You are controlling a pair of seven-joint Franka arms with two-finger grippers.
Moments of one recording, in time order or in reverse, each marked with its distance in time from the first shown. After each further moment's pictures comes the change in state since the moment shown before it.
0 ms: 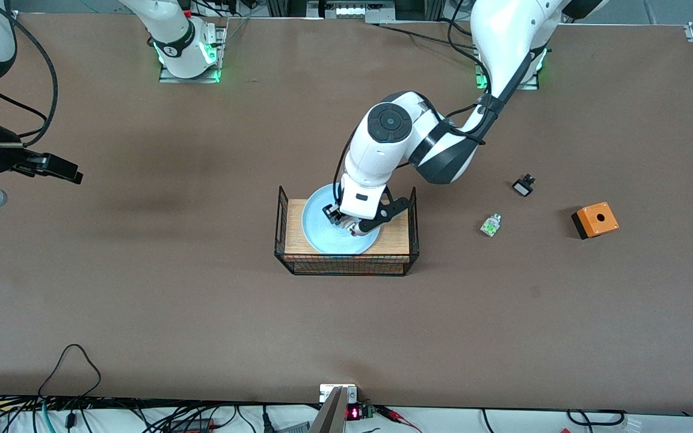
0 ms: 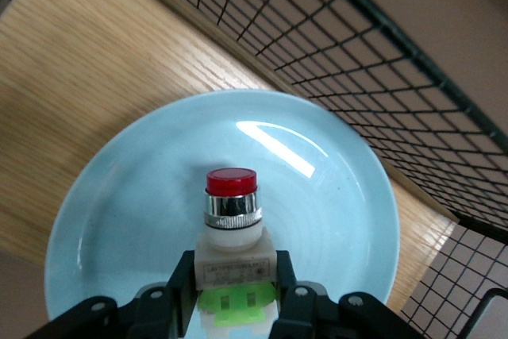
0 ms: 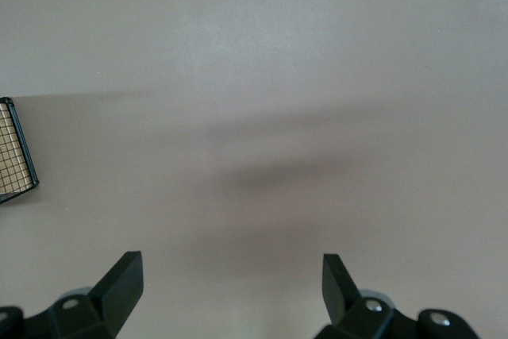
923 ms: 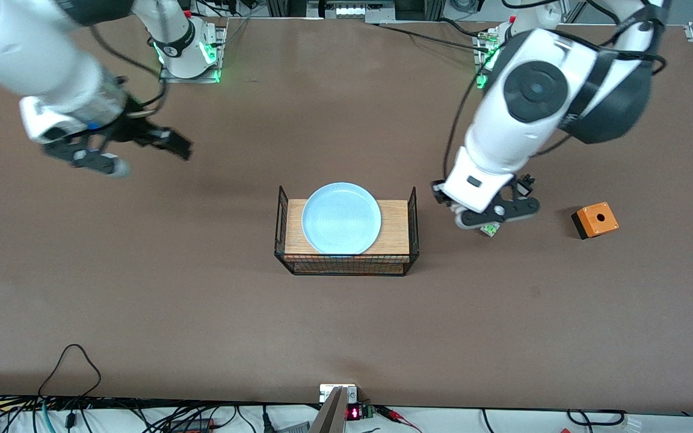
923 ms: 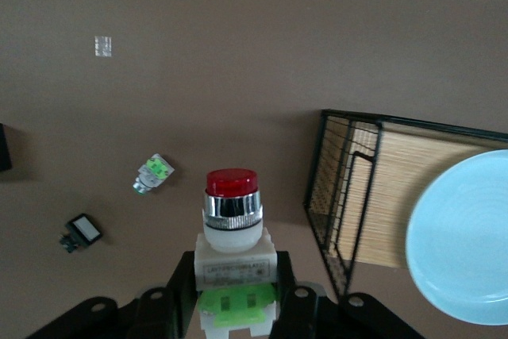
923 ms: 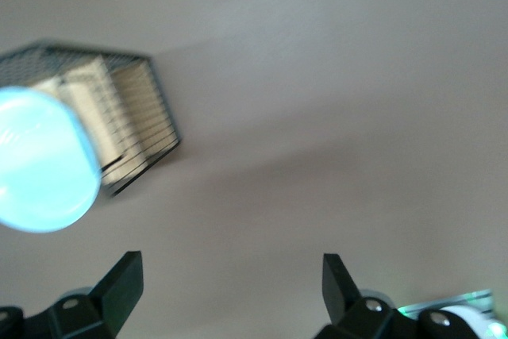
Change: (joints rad) left arm 0.287 -0.265 0.008 0.028 0.010 -0.598 0.761; right arm 0.169 -0.029 0.296 0.010 0.062 0.003 0.634
